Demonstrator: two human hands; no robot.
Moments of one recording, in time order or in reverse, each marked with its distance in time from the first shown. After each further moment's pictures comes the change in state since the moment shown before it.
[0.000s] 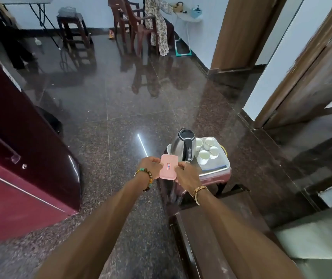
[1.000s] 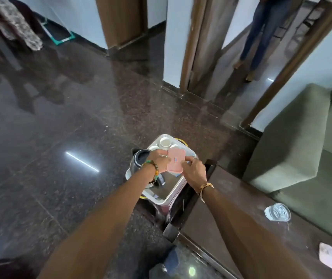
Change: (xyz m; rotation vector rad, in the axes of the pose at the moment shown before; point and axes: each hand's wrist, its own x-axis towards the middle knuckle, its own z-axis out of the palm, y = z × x) left_hand 0.182 0.132 0.151 0.416 -0.671 0.062; right_hand 0.143 0.013 -0.075 0.232 0.607 0.460
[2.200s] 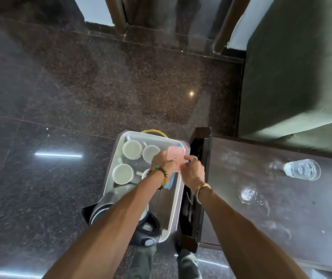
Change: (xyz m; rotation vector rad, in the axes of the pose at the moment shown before) left_hand 0.253 -0.028 0.114 0.771 -0.199 -0.033; right_hand 0.229 0.120 0.077 0.173 0.143 0.610
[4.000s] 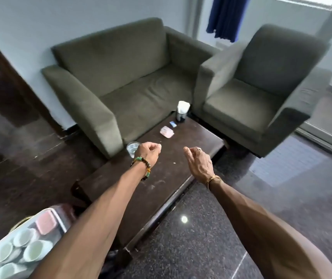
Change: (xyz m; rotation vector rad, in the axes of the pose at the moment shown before) left_hand -0.420 0.170 0.284 0.121 -0.472 0.780; right_hand -0.310 0.373 -0.361 0.284 0.907 -0.020
